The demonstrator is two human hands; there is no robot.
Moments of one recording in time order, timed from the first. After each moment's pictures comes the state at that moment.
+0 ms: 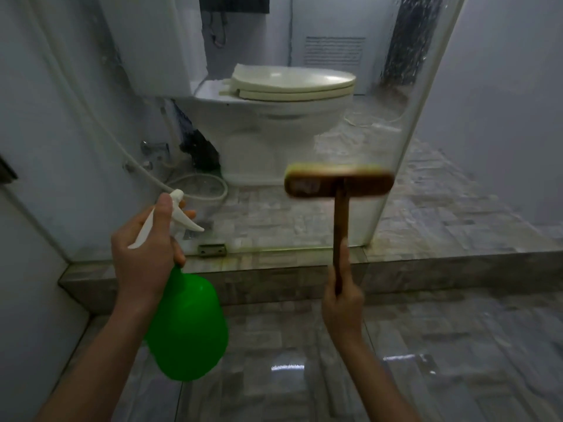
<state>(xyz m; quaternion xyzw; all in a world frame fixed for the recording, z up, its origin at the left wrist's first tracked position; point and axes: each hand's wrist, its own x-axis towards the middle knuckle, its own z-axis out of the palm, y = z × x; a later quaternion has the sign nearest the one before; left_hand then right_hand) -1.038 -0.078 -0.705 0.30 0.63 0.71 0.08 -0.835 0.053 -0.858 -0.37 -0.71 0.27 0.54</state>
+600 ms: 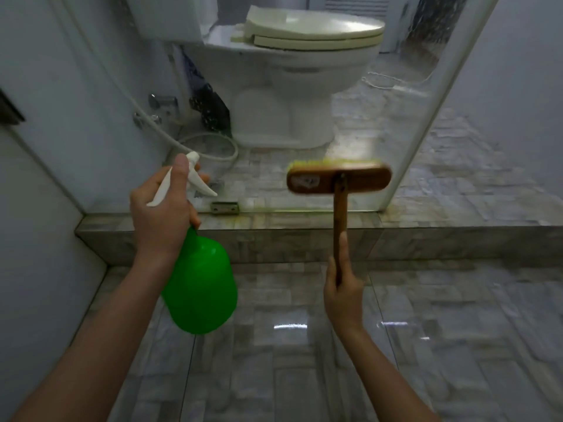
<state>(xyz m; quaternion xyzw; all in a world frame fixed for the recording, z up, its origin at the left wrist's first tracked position) -1.042 -0.083 -0.723 0.27 0.65 0.71 0.10 -0.830 0.024 -0.913 -0.41 -0.74 0.25 0.46</state>
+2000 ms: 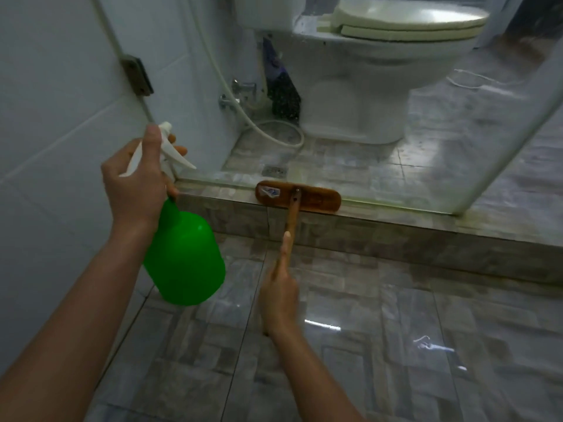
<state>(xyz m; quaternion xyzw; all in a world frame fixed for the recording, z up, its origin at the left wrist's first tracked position) -1.118 -0.190 -0.709 0.20 0.67 0.71 -0.05 -0.973 -0.117 -0.911 -0.43 -0.78 0.39 0.23</state>
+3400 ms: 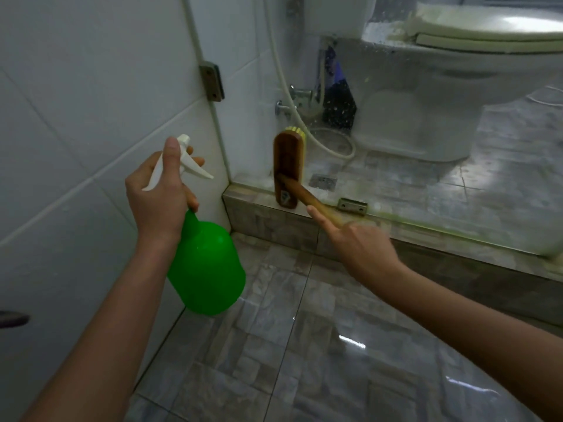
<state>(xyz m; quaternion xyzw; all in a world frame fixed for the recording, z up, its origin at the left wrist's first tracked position) -1.162 -0.230 -0.717 0.13 0.68 0.72 -0.08 -0.996 -0.037 -0.778 -0.18 -0.98 -0.11 -0.01</state>
